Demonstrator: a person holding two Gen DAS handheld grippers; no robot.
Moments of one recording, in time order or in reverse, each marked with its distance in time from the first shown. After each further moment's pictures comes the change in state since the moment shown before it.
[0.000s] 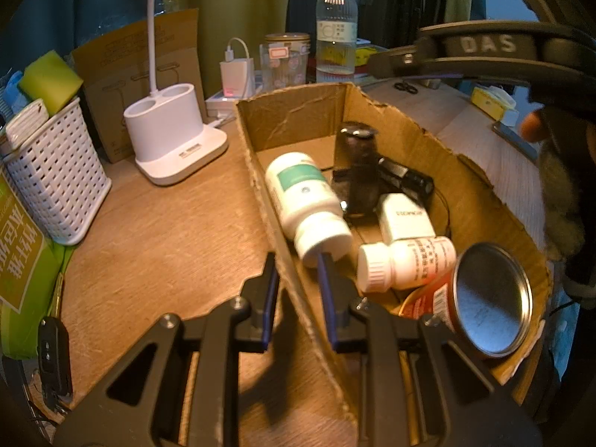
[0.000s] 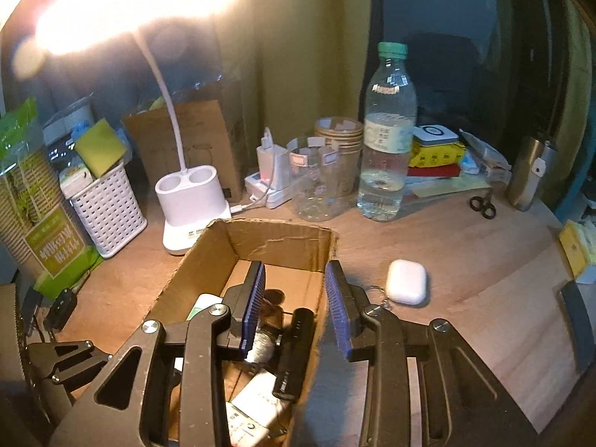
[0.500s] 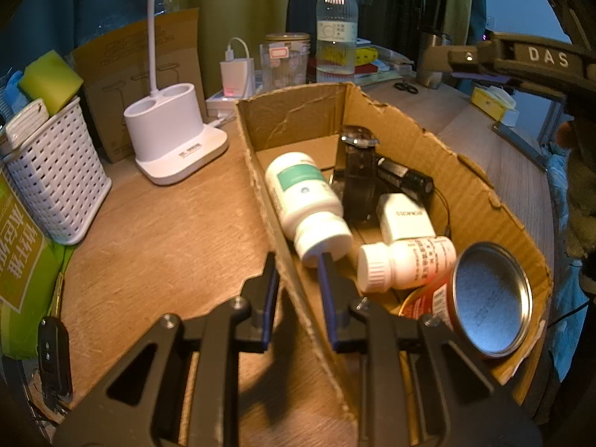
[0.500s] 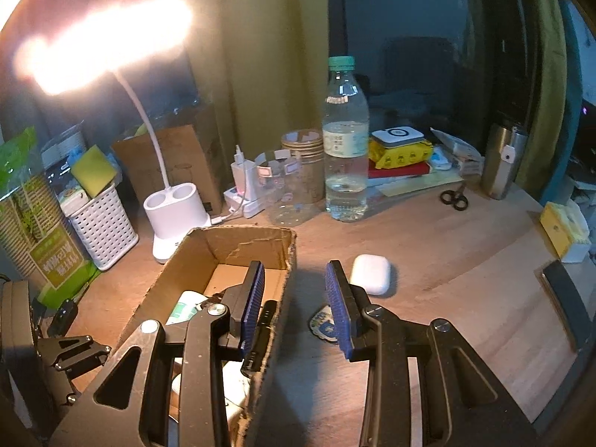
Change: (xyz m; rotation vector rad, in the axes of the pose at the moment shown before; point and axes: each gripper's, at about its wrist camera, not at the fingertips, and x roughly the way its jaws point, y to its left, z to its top) left arm 0.000 0.000 0.001 -0.001 0.001 -0.001; right arm -0.031 -0.031 -0.012 0.073 -0.055 -0.026
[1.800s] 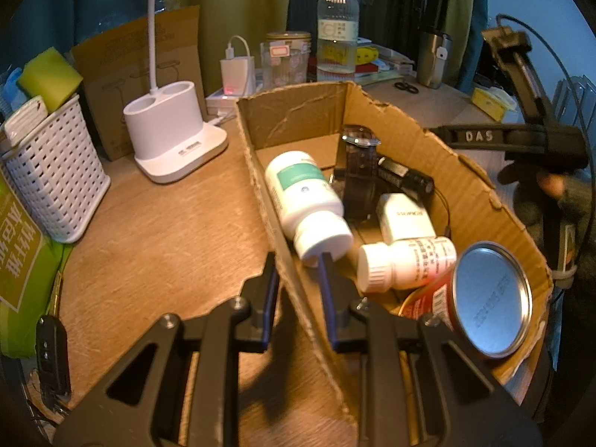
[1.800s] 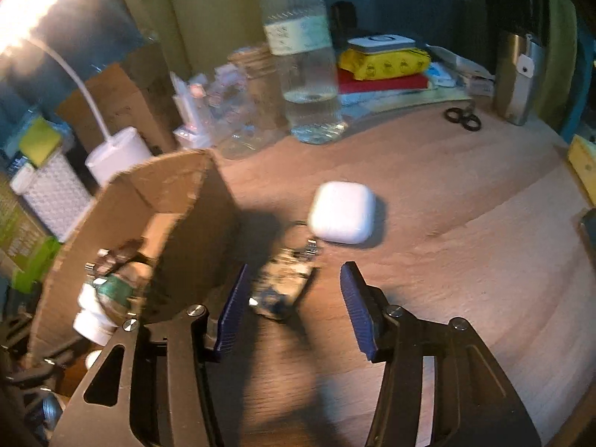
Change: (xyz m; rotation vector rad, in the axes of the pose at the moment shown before) left arm 0.002 0.002 0.001 -0.011 0.006 -0.004; right arm 0.086 -0.060 -0.035 0.071 0.237 0.022
